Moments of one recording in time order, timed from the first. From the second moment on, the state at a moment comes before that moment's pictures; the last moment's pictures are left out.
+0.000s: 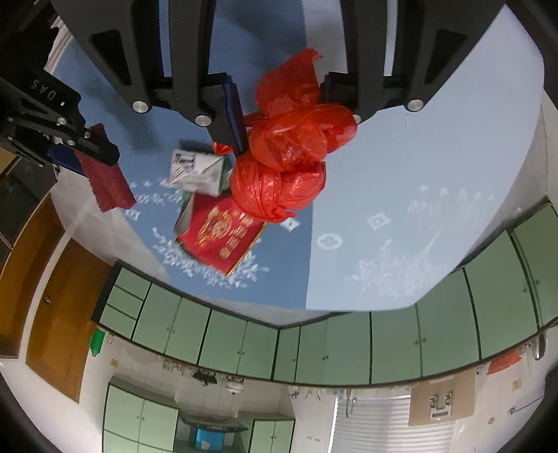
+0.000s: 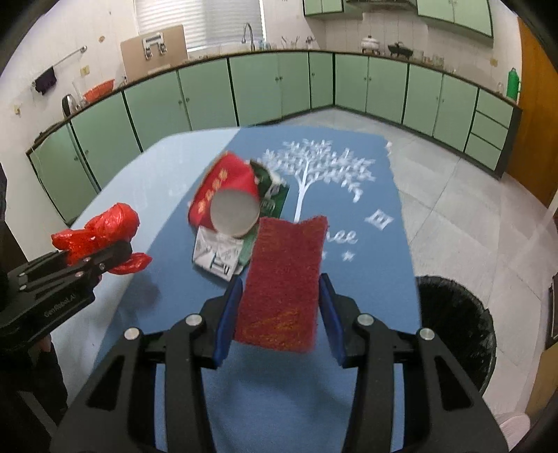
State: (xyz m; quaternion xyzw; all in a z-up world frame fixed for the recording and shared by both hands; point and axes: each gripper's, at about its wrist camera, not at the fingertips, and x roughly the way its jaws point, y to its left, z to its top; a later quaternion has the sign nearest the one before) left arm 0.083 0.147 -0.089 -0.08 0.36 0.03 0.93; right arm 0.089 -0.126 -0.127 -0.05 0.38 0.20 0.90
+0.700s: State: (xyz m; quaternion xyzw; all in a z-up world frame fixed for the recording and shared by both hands) left arm 0.115 0.047 -0.038 -0.04 0.31 -0.08 0.95; right arm 0.095 -0.226 -0.078 0.00 0.33 0.15 0.93
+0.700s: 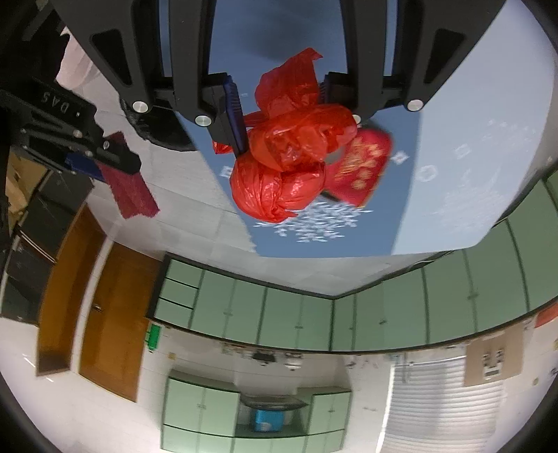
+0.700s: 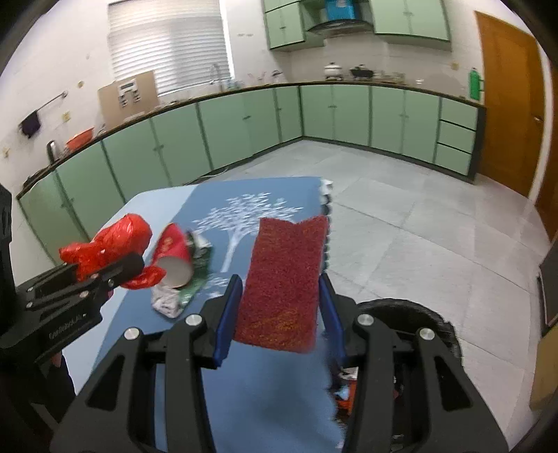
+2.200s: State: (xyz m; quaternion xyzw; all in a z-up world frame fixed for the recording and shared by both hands) left arm 0.214 -0.169 -0.085 0.00 0.34 -0.26 0.90; right arm 0.134 -0.425 -0.169 0.04 0.37 -0.04 0.93
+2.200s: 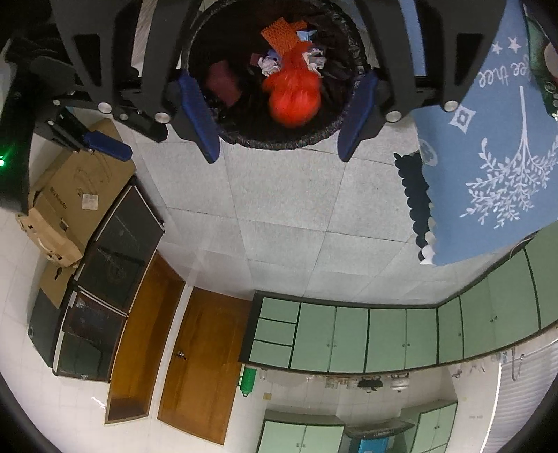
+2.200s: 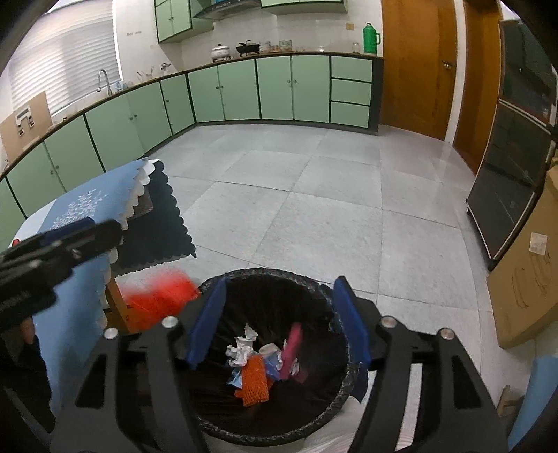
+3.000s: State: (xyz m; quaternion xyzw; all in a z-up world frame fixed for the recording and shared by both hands) left arm 0.168 0.005 -0.052 -0.02 0.31 -0.08 0.95; right arm 0.131 -0.315 -0.117 0.02 0.33 0.05 0.94
